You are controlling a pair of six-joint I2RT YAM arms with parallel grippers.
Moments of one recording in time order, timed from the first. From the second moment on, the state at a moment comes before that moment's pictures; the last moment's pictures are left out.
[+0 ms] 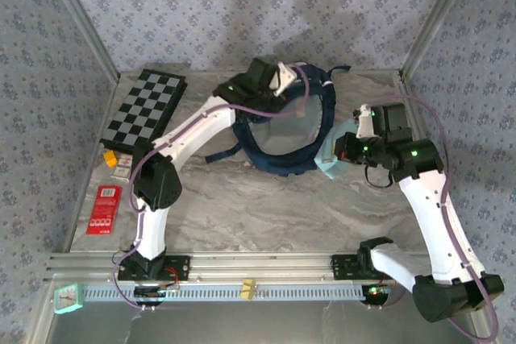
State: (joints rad) left arm -0.72 2.01 2.02 -0.67 -0.08 0.13; right arm 0.25 1.03 1.24 -1.07 -0.32 0.38
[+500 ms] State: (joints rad) left arm -0.75 2.01 2.21 -0.96 -0.10 -0.03; right arm 0.49 1.40 1.20 -0.61 -0.39 0.08
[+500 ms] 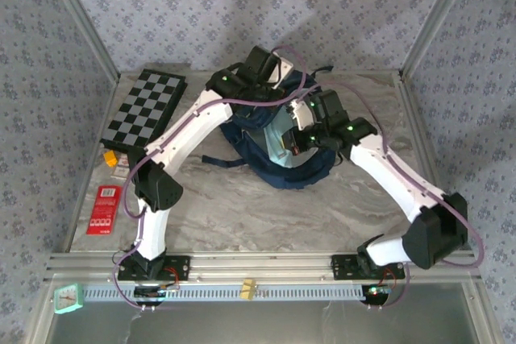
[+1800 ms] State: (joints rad) left arm -0.75 1.88 2.02 -0.89 -0.06 -0.18; right arm 0.46 1.72 1.06 0.03 -0.10 0.26
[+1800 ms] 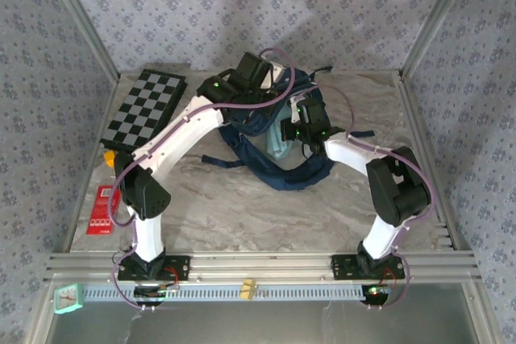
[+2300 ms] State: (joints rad) left arm -0.75 1.88 1.95 -0.84 0.00 -0.30; right arm 0.51 1.19 0.86 -0.23 -0.06 0.33
